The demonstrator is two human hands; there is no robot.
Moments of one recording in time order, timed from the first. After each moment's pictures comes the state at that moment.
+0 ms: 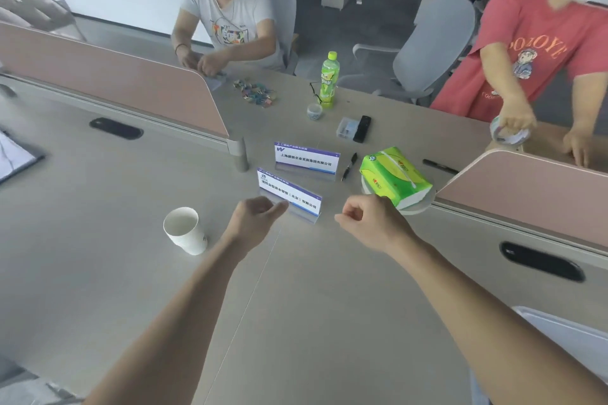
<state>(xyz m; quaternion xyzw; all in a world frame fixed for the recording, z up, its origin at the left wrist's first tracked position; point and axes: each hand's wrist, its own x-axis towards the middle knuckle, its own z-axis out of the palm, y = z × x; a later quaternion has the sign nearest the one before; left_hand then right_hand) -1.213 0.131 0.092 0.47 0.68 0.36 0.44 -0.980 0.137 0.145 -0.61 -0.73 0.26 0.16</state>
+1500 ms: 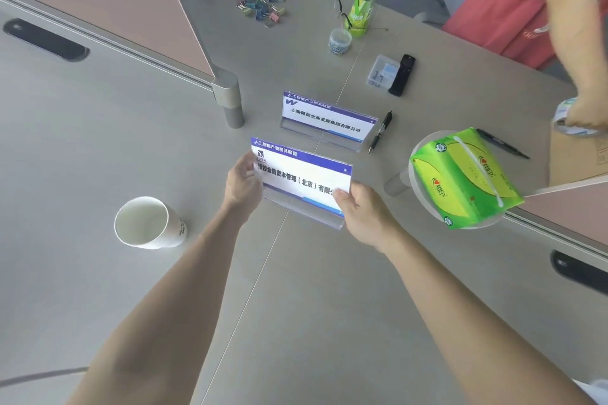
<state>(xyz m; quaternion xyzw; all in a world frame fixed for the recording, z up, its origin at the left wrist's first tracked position) -1.250 0.262 -0.047 0.36 0.70 0.41 0.46 -1.037 0.248 0.025 -0.63 -0.64 0.42 0.11</state>
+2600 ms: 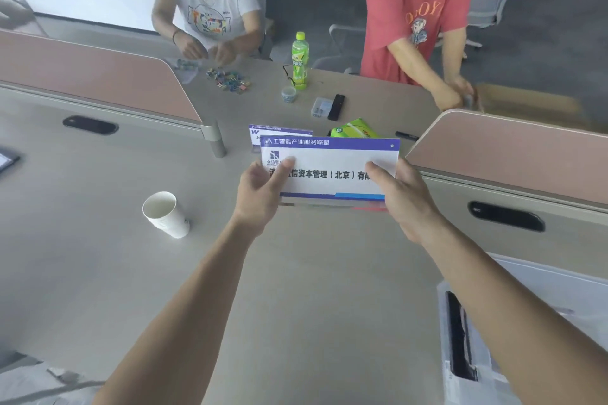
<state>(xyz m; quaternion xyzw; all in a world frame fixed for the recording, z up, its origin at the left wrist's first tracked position) -1.132 0.088 0.153 0.47 0.50 0.53 0.50 -0.910 0.076 0.183 -0.59 -0.50 0.47 0.43</state>
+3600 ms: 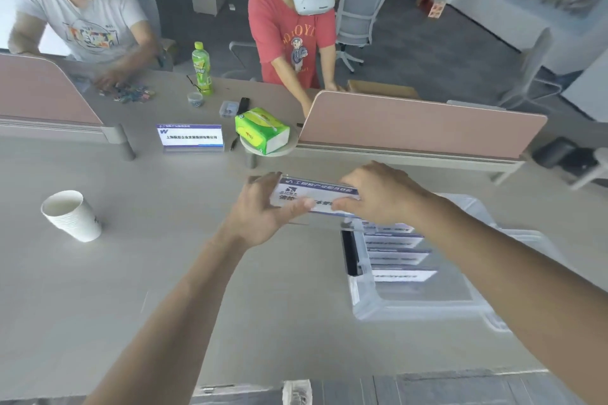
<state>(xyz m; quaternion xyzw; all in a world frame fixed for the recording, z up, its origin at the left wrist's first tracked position) -1.040 -0.054 0.175 0.76 0.37 0.37 0.38 -0.825 -0.104 0.259 -0.63 -0.78 0.05 0.00</state>
